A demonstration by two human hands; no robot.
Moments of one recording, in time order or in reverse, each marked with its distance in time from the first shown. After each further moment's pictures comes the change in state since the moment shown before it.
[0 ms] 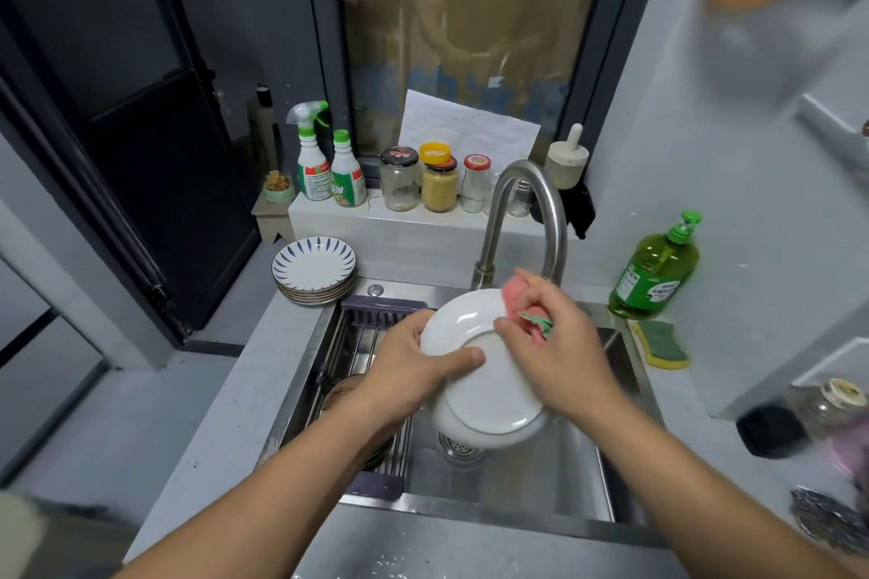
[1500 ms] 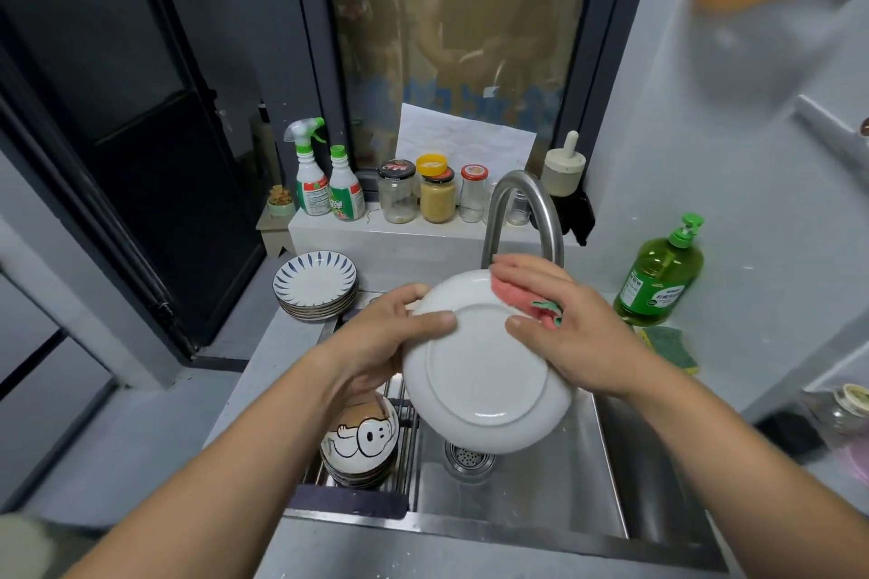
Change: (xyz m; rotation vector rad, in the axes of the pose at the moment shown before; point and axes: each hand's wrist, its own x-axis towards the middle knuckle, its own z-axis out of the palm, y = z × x) left_hand 0.030 0.056 -0.018 -0.178 -0.235 -0.176; right_hand 0.030 -0.012 -0.040 0.086 -0.333 -0.151
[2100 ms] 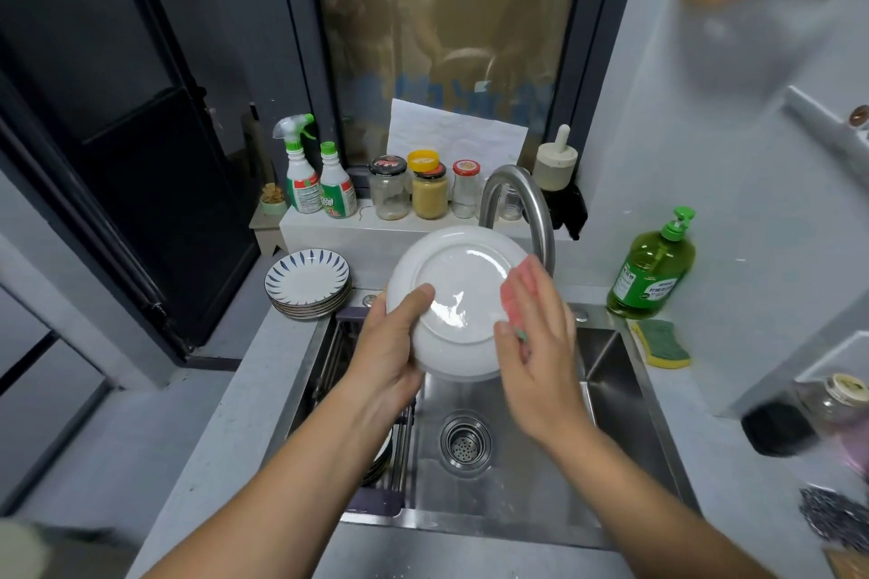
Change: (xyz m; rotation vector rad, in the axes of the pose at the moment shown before) left_hand 0.014 -0.021 0.040 -0.451 0.449 0.127; right_hand -0.017 0.039 0.069 -0.237 0.499 -0.048
